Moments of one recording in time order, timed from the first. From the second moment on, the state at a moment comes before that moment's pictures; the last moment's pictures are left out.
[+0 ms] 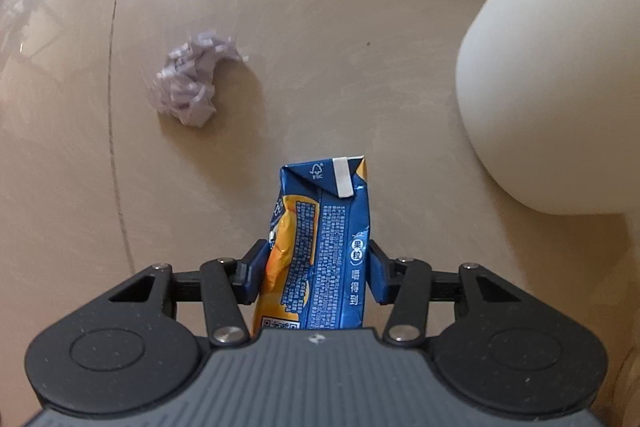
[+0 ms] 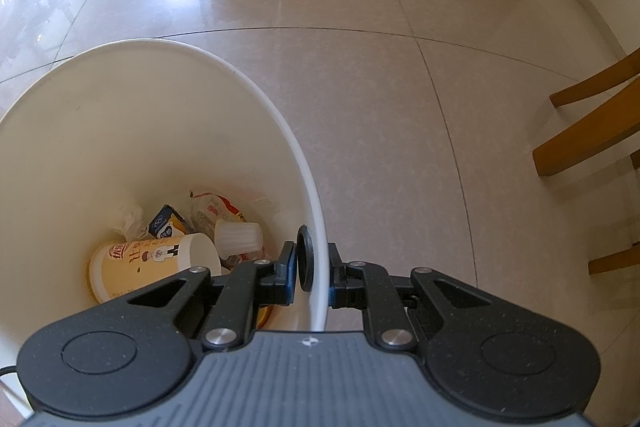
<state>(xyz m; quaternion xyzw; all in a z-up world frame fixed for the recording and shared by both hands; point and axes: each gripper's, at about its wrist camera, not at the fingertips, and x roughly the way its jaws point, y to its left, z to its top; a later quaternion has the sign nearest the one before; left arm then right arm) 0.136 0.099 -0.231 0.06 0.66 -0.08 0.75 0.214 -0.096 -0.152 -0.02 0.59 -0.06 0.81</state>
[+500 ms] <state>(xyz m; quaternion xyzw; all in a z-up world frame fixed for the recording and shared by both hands) 0.183 0.044 -0.004 0.11 0.55 -0.20 0.80 0.213 -0.099 -0.148 -0.02 0.59 -0.05 0.81</state>
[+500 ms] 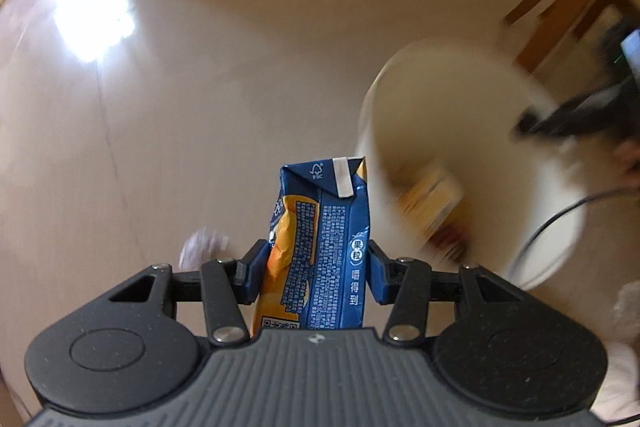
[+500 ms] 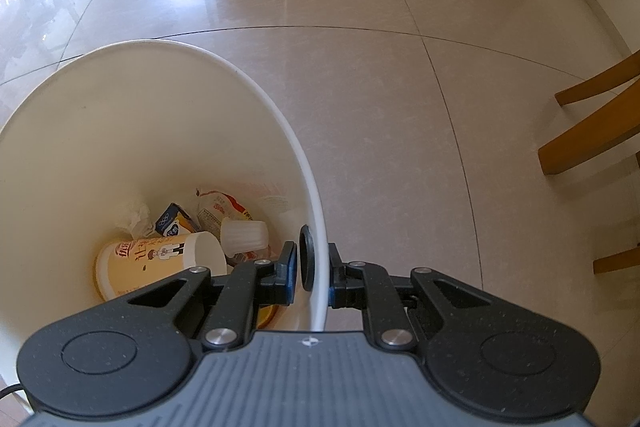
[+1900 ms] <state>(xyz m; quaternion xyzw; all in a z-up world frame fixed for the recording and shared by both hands) 0.260 0.169 -0.228 0.00 0.58 0.01 0.82 0.219 -0.093 -0.155 -0.03 0.60 -0.04 0.80</state>
